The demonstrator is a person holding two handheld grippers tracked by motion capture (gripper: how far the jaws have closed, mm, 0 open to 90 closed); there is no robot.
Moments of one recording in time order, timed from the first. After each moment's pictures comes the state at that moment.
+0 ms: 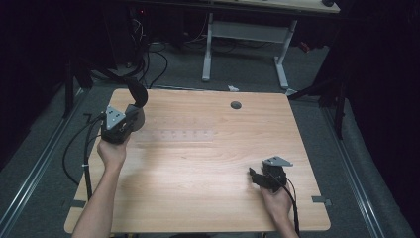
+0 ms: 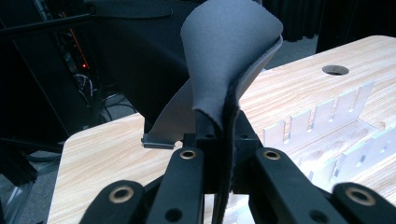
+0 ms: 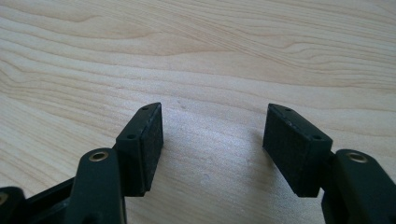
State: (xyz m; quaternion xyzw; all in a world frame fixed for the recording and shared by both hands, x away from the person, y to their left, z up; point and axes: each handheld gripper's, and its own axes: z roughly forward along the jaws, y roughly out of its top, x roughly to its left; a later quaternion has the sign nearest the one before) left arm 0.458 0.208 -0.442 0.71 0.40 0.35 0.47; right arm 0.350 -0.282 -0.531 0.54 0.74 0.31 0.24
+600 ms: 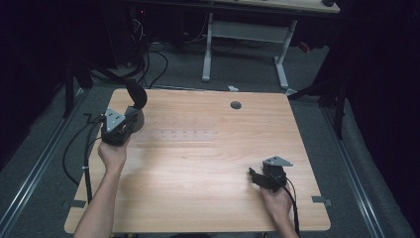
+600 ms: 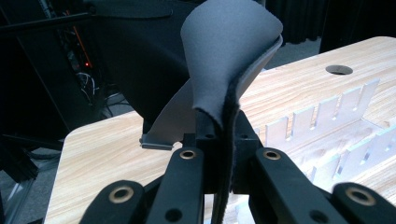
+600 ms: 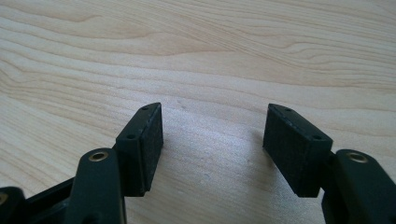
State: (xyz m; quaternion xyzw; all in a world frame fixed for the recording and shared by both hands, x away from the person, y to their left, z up) left arm 0.457 0.208 -0.450 0.70 0.40 0.35 0.47; right arm 0.350 -0.282 -0.531 0.54 0.74 0.31 0.24
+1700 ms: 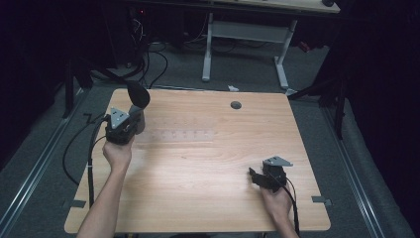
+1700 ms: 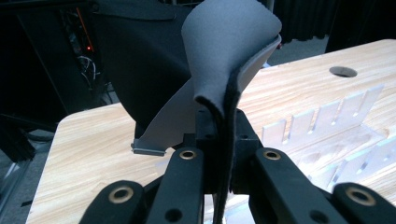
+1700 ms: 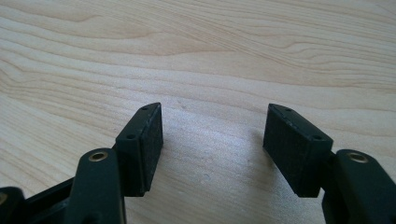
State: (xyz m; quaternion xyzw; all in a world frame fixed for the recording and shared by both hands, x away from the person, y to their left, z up) left arm 0.460 0.199 -0.451 0.69 0.44 0.33 0.46; right arm 0.350 -0.282 -0.531 0.54 0.74 0.31 0.24
